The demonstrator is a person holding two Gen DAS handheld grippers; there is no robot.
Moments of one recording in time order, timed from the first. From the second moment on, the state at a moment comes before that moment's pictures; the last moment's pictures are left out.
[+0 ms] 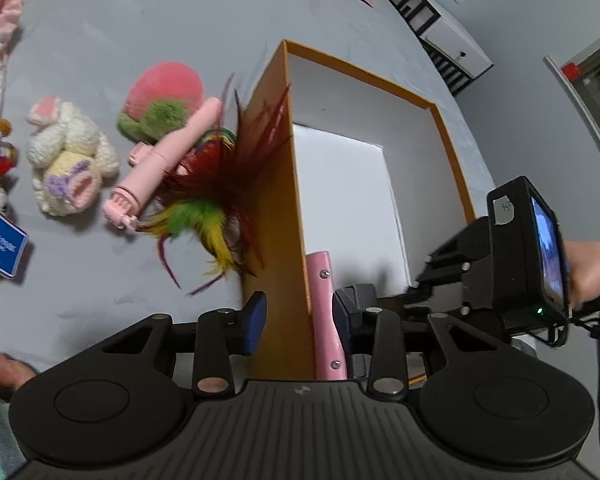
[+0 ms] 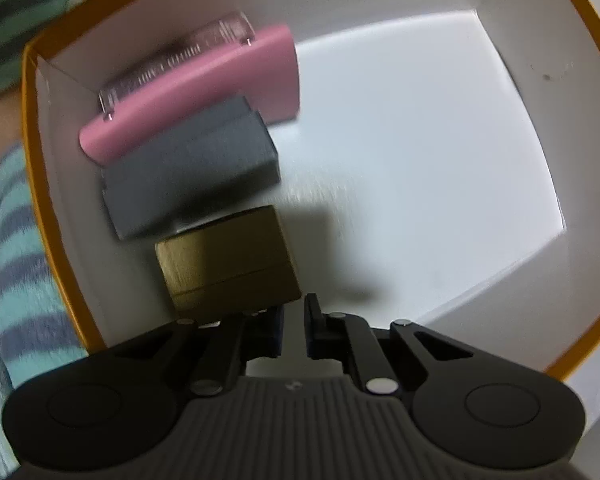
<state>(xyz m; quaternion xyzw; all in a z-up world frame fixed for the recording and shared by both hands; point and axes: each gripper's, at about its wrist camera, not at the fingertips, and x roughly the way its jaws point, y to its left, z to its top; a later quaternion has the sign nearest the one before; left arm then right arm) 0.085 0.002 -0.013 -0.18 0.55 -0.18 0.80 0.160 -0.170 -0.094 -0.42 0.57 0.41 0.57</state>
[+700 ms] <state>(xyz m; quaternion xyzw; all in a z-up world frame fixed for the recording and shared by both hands) 0.069 0.007 -0.003 -0.14 0.54 -0.17 0.81 0.166 -0.186 -0.078 -0.33 0.63 0.34 0.62</state>
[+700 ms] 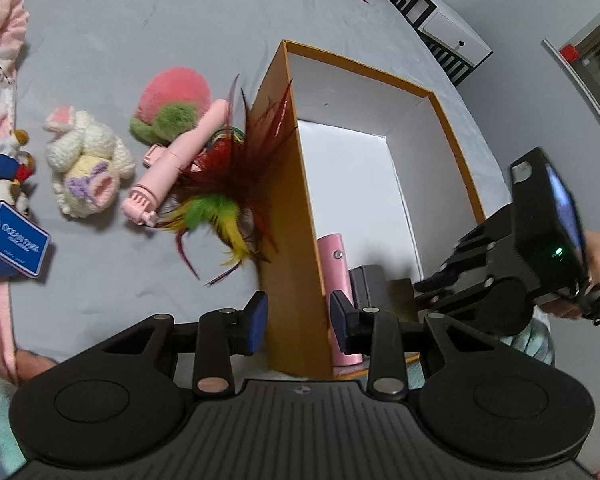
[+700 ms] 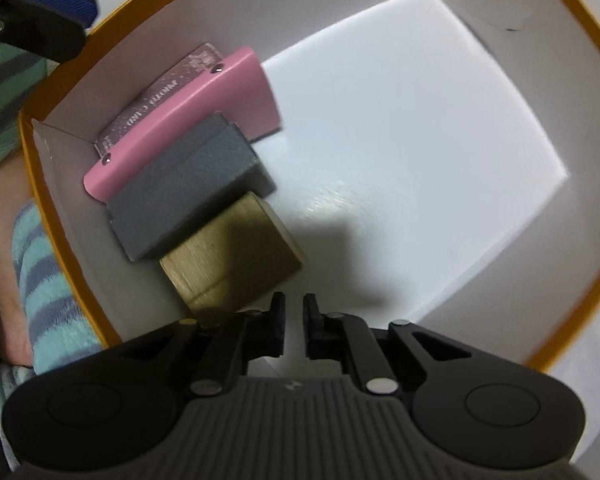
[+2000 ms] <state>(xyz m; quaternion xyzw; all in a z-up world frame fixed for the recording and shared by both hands) 0.027 0.094 -0.009 -0.06 0.52 -0.05 0.85 0.049 -0.007 -0.060 -0.24 0.47 0.44 0.73</state>
